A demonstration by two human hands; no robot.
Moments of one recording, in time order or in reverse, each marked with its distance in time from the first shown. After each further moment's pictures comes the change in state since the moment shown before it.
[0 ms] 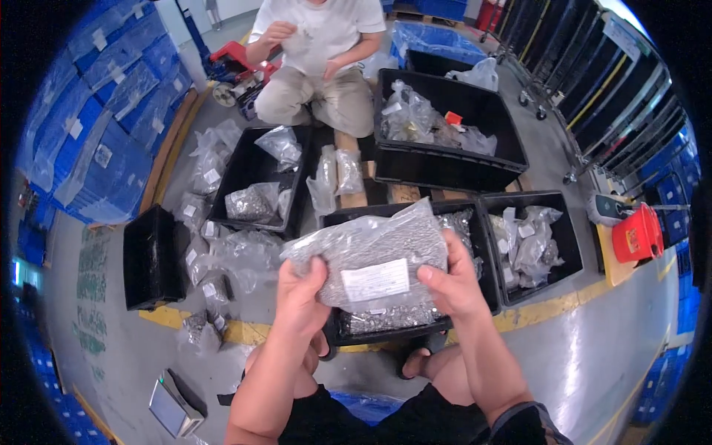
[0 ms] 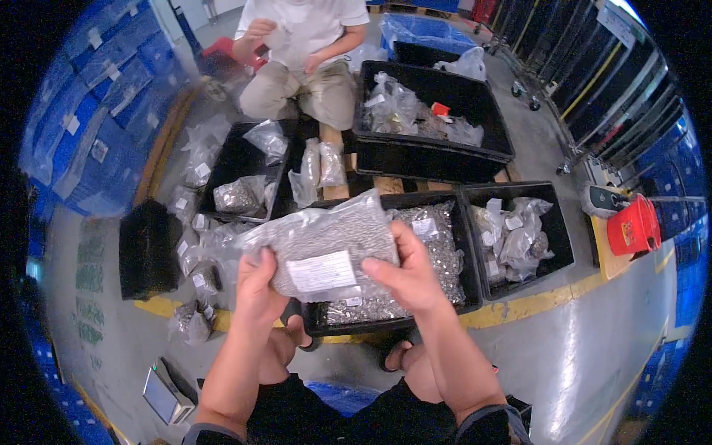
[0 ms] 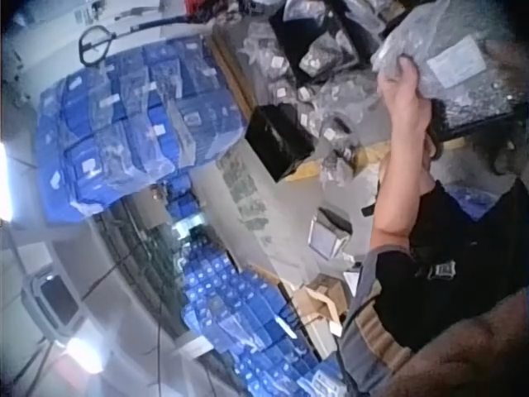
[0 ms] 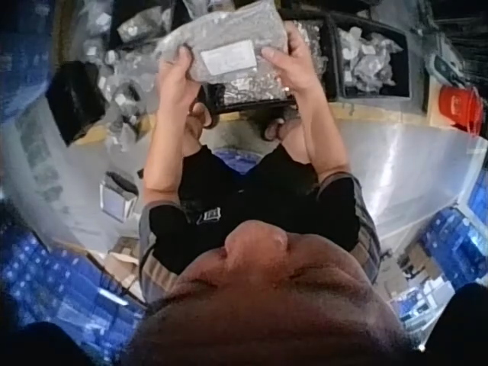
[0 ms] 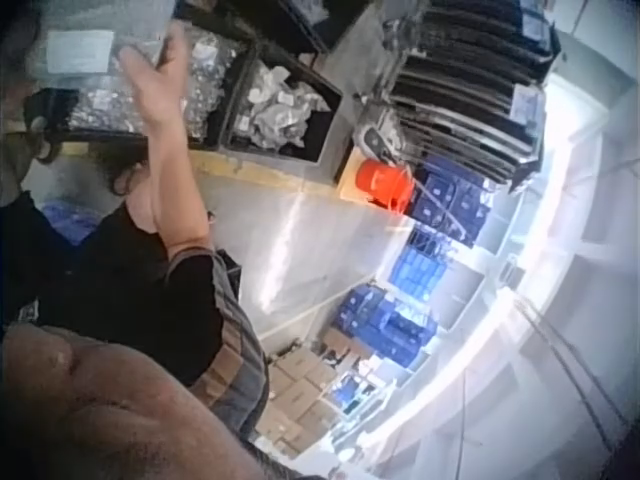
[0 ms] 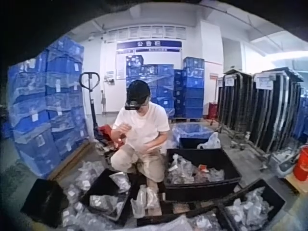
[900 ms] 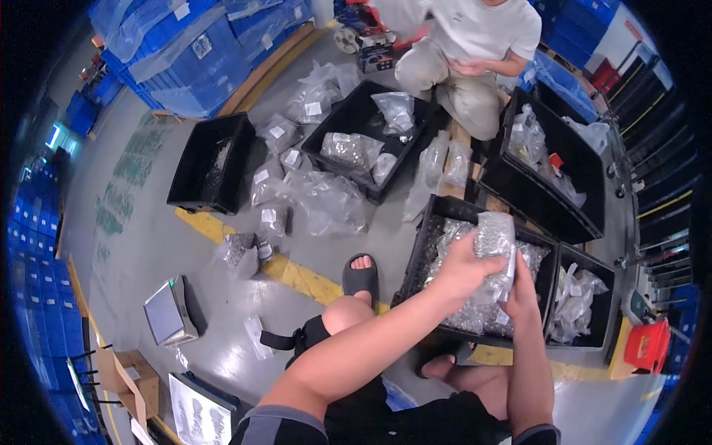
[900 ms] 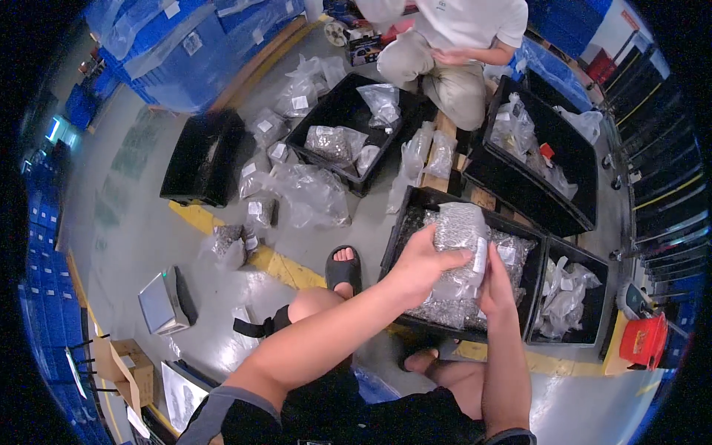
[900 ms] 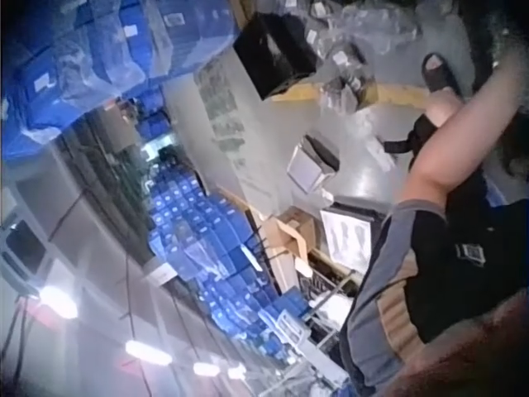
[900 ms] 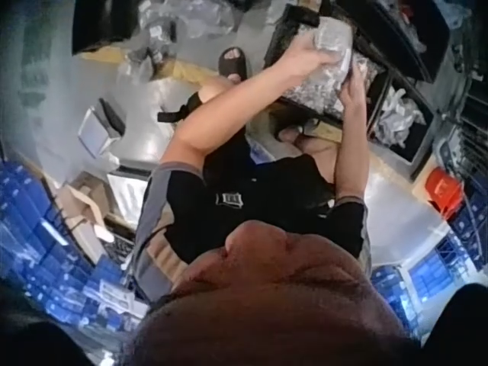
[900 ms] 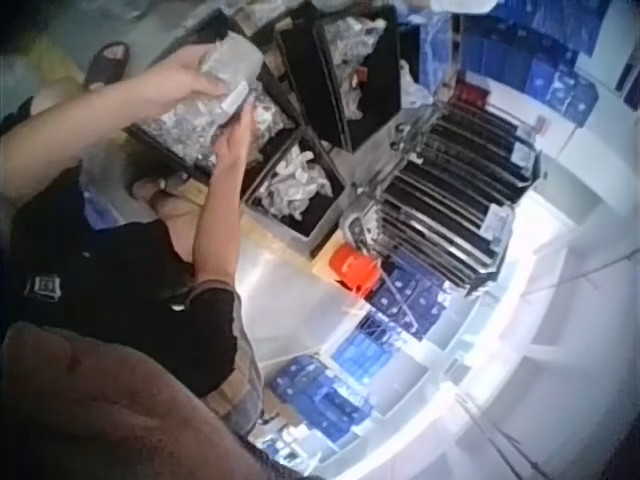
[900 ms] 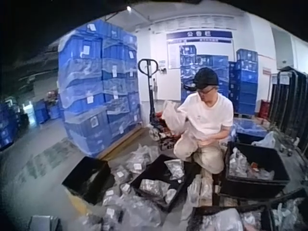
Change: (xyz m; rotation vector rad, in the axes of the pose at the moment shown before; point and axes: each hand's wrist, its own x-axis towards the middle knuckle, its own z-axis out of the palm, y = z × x) left_hand 0.015 -0.042 0.014 -0.115 0.153 -0.264; right_hand 0.030 0.063 -0.039 0.148 0.289 0.599
